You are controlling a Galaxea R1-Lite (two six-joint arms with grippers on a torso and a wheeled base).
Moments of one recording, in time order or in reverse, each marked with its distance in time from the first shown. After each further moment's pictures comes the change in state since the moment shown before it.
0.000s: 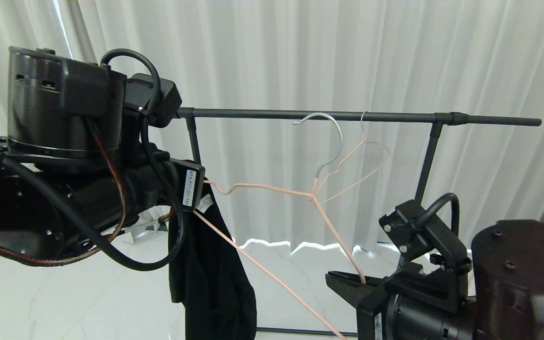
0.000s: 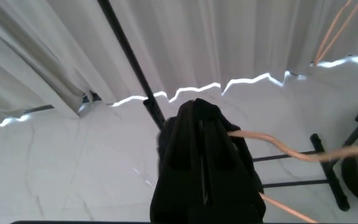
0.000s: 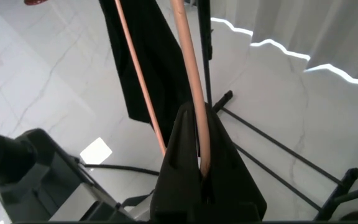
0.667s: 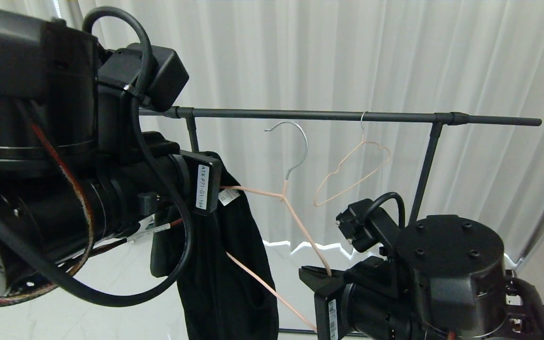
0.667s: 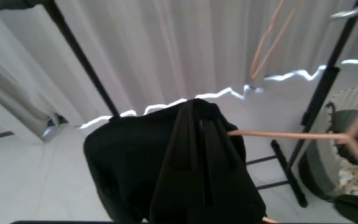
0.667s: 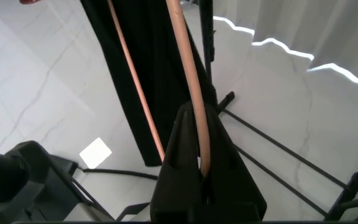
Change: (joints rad) left arm -0.160 -0.039 -0.037 0.000 0.000 -0.039; right arm -0.006 0.141 -0.088 -0.039 0.010 0.003
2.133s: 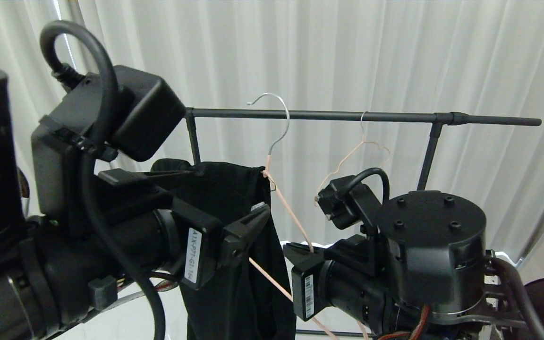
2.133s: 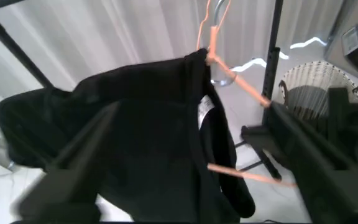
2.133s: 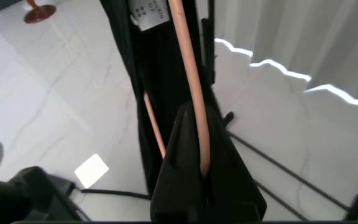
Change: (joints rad) left arm -0.184 -0.107 0.132 -0.004 0.000 0.001; right arm 0.010 0.044 -0.120 -0.017 -0.065 -0.063
